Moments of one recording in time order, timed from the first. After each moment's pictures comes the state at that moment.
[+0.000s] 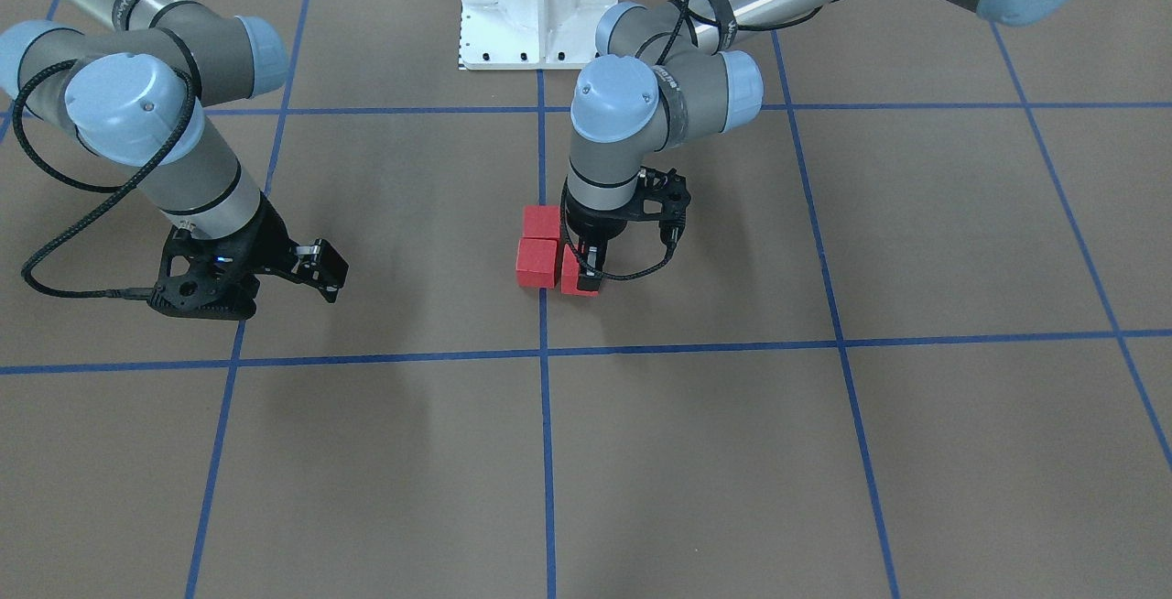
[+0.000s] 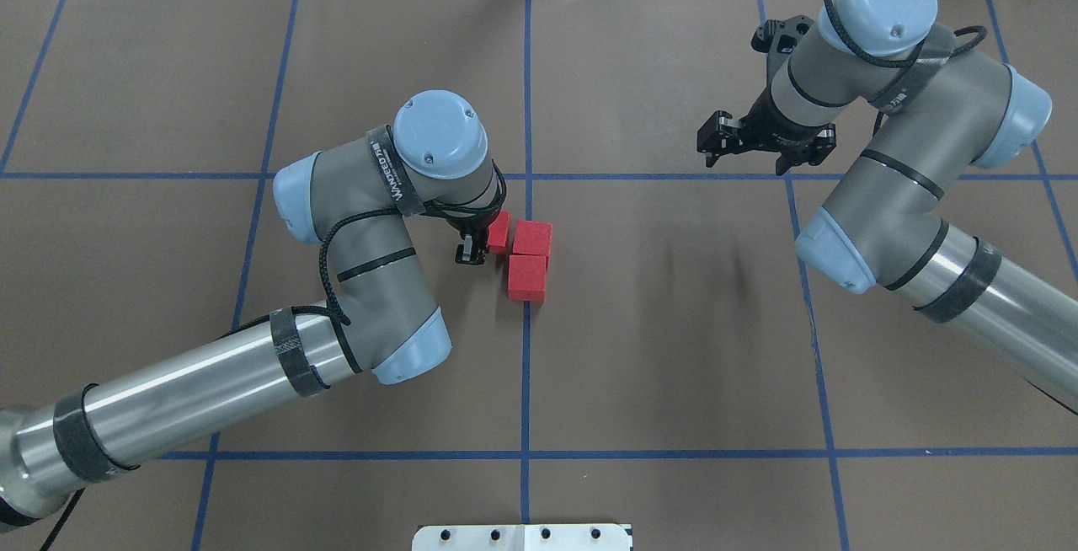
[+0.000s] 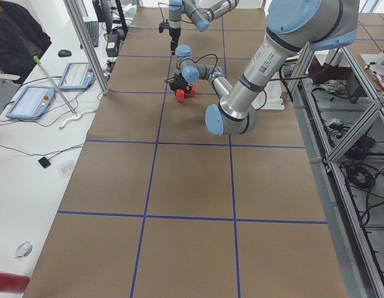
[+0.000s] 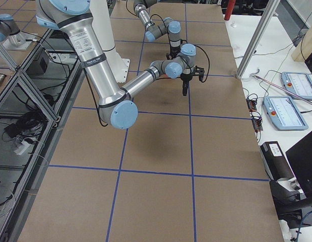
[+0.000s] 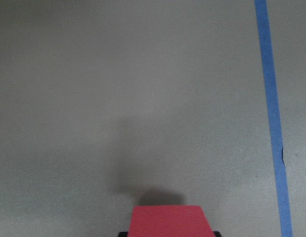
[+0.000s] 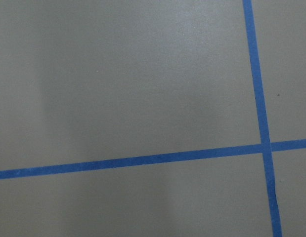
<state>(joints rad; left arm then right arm) -0.55 -2.40 -1.38 -1.75 -1.86 -2.62 0.85 -1.10 1.67 -1.48 2.07 1.06</state>
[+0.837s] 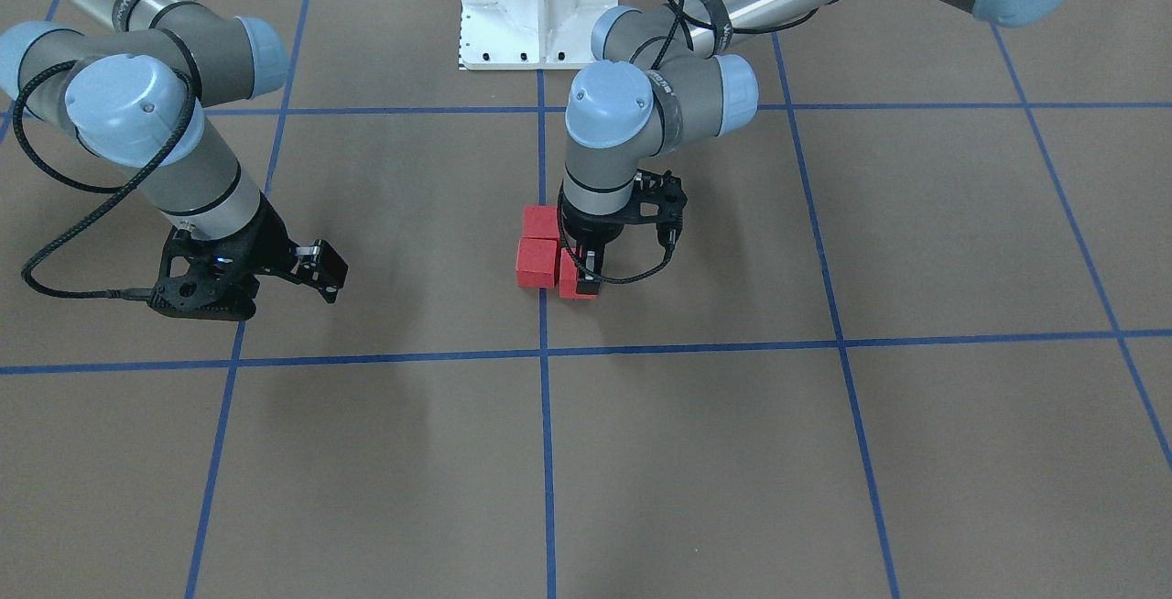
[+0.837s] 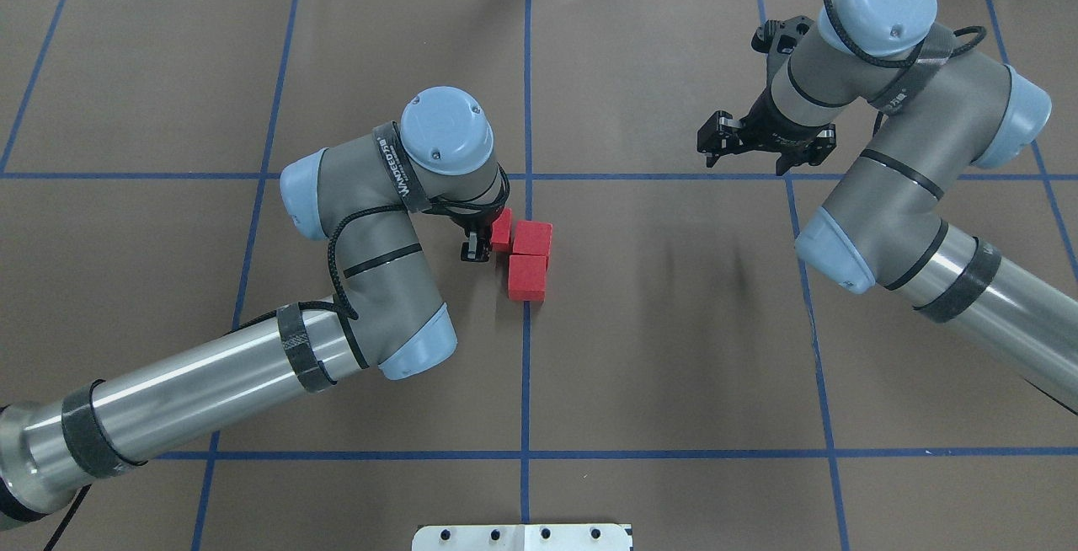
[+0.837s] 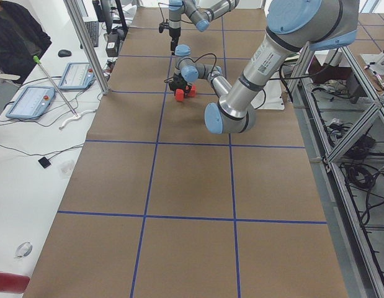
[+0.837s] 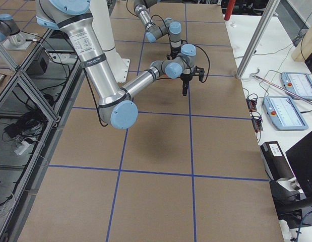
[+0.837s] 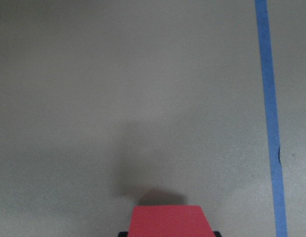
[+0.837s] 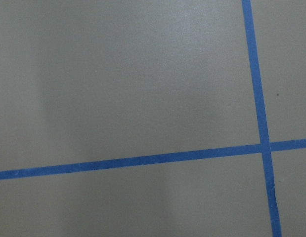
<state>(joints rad) -0.56 -2.42 -1.36 -1.75 -1.86 -2.67 0.85 -1.10 1.67 -1.48 2.07 1.06</state>
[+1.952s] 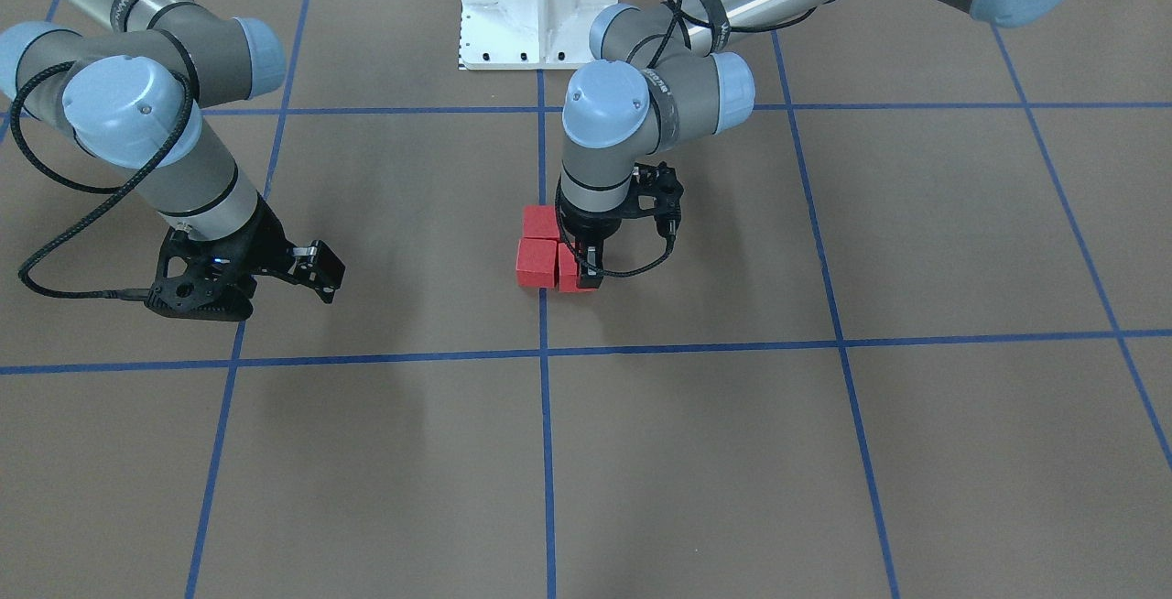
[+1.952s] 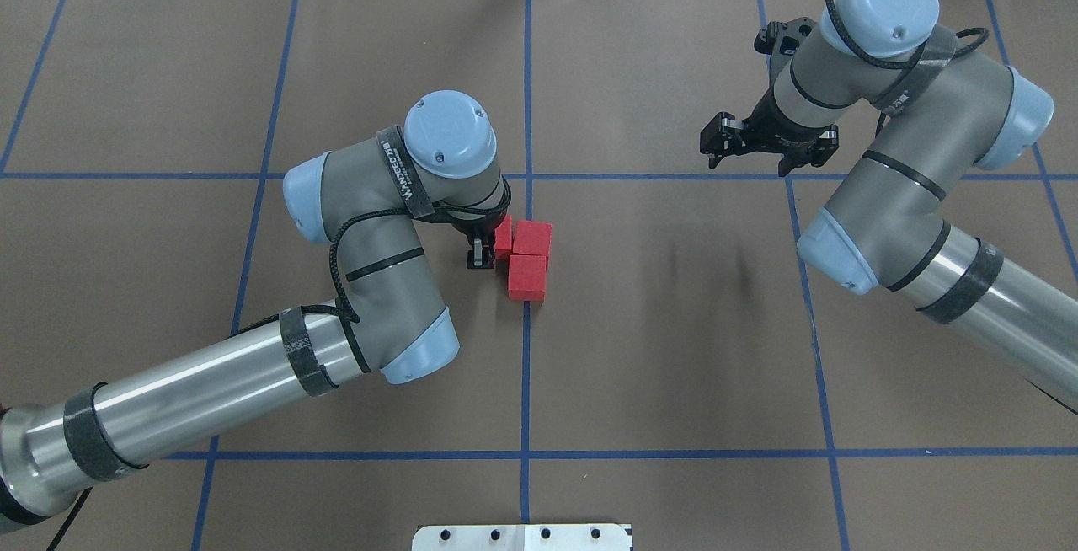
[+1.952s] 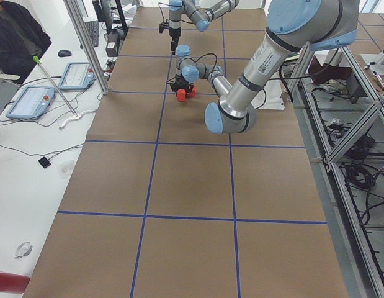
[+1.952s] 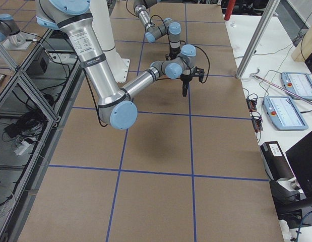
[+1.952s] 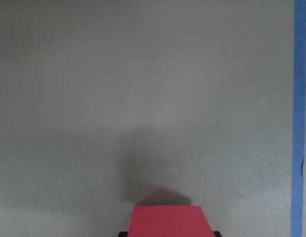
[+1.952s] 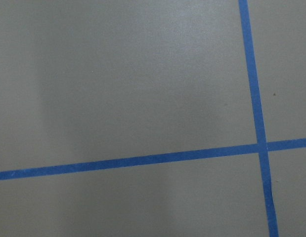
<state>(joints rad) -0.55 -2.42 -1.36 -1.73 -1.89 -2.75 0.85 -1.11 1.67 -1.48 2.07 1.06</state>
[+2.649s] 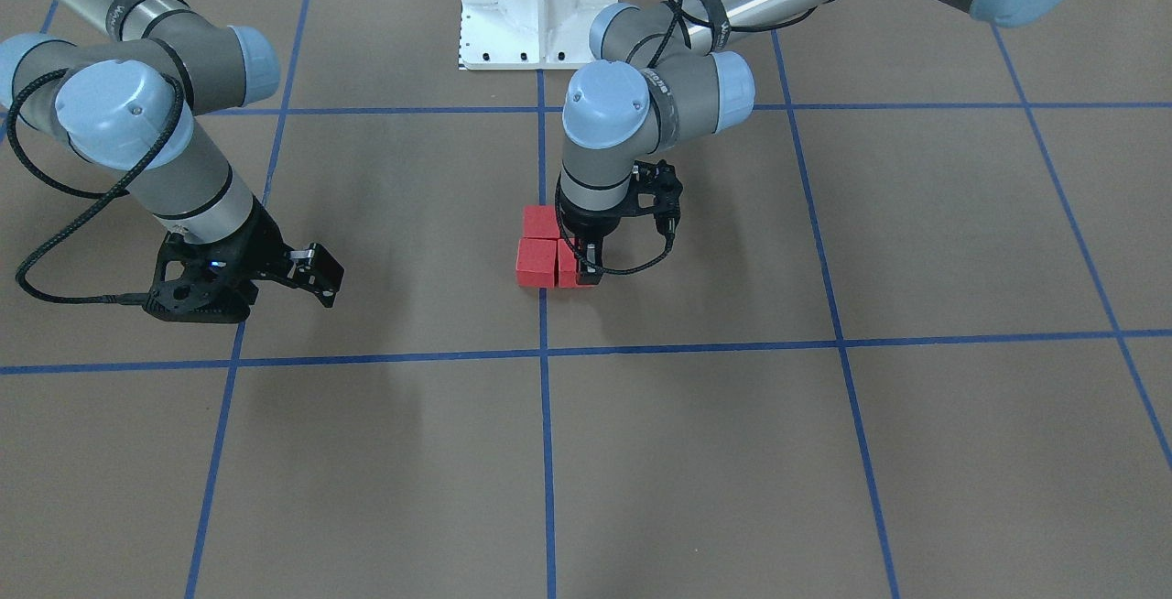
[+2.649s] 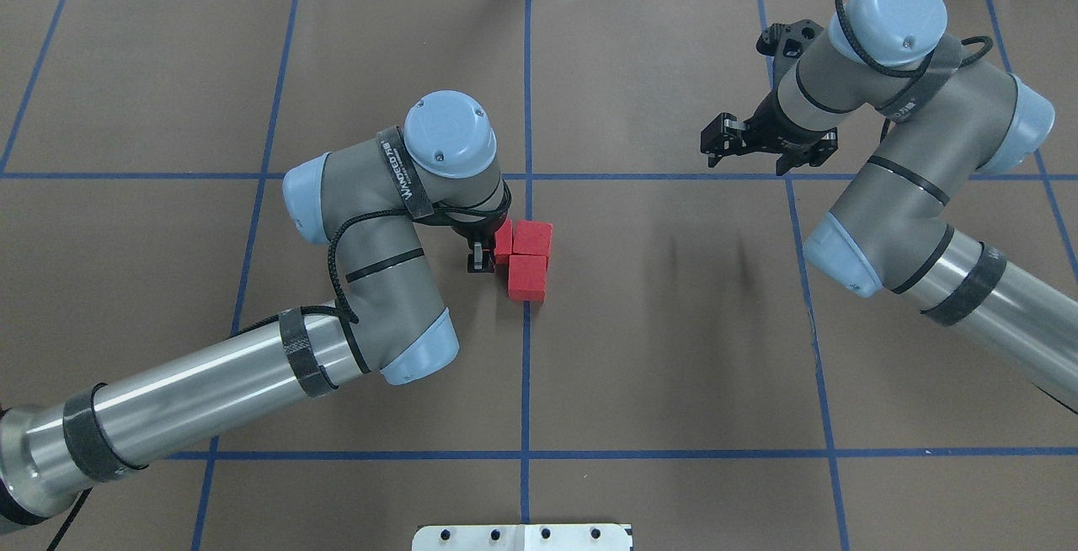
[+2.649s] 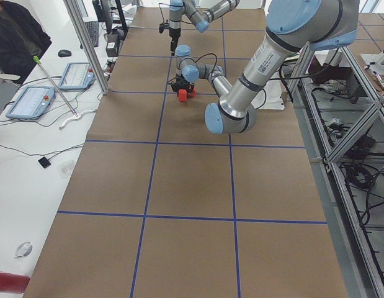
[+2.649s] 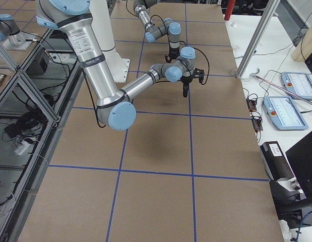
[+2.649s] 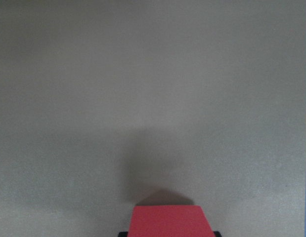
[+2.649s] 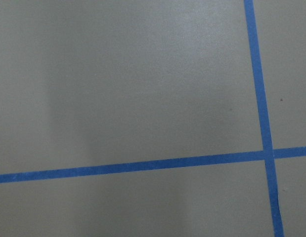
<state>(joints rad) -0.55 -2.42 -1.36 -1.73 -1.91 -2.75 0.85 -1.12 1.66 -1.40 2.07 1.06</state>
